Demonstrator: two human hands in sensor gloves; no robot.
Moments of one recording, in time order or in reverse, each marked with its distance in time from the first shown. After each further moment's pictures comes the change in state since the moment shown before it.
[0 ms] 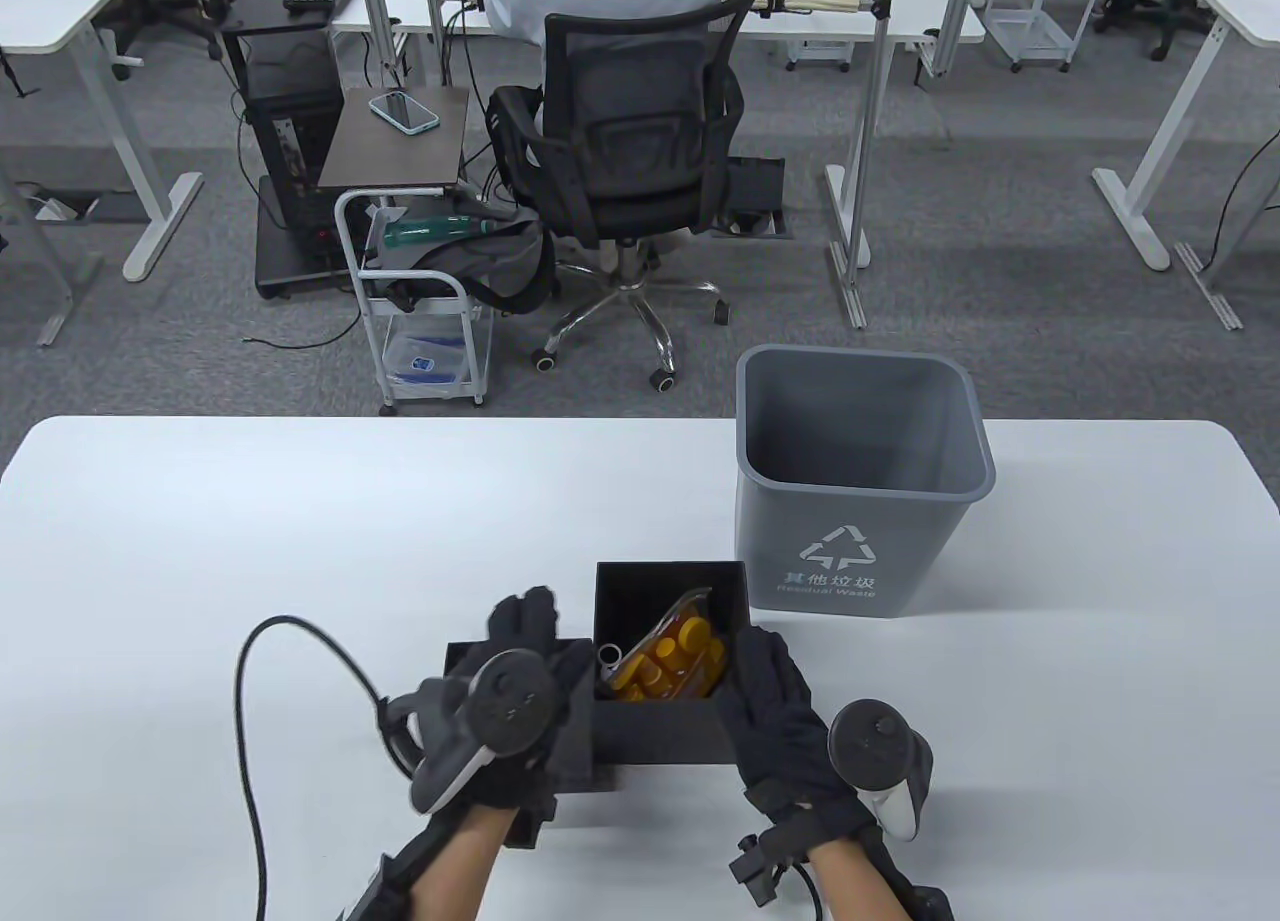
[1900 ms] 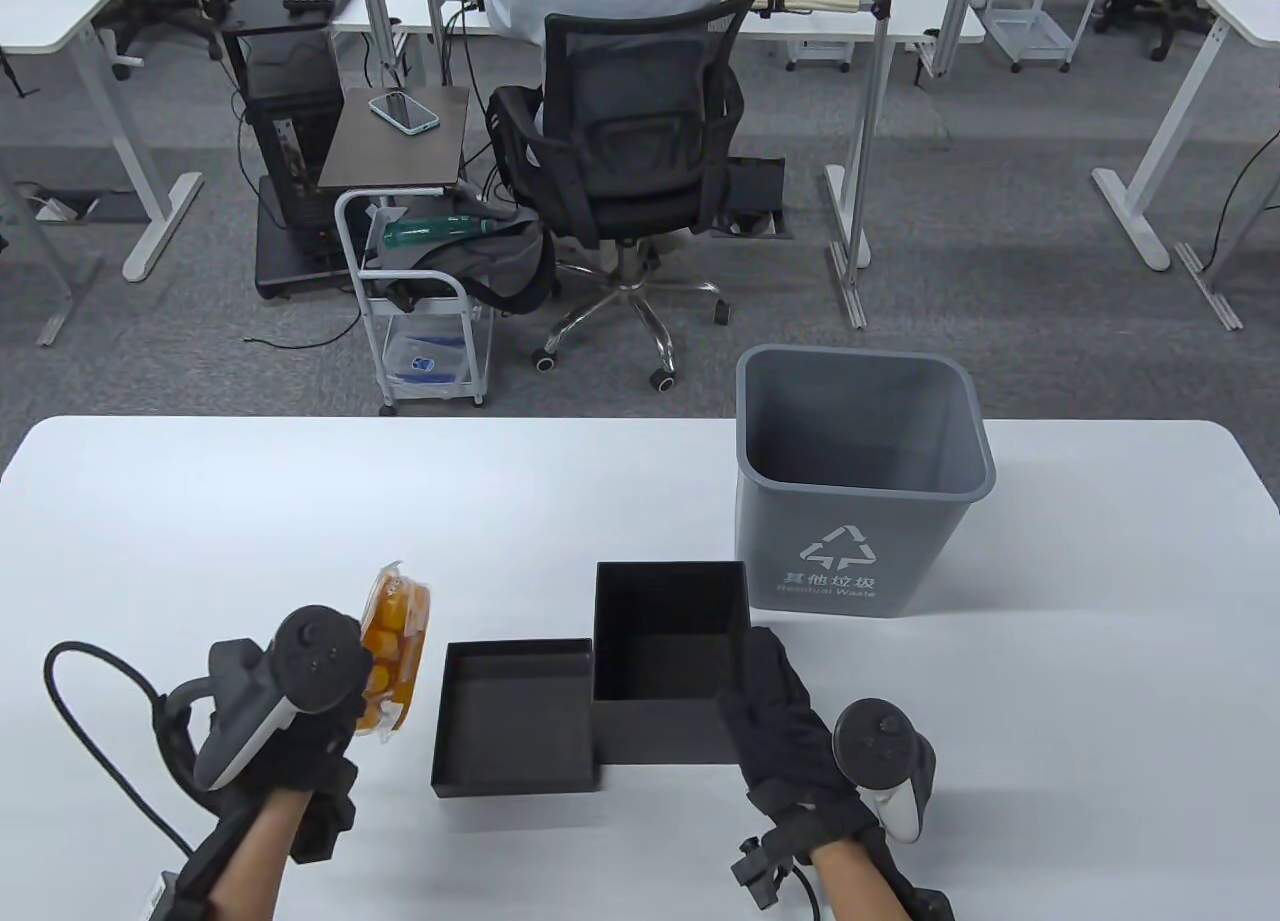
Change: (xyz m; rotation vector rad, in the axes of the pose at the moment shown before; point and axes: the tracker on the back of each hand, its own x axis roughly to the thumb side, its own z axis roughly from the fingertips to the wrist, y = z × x) left_hand -0.171 0.055 0.032 -0.147 0.300 -0.024; right_hand -0.004 -0.001 0.000 0.011 0.025 -0.028
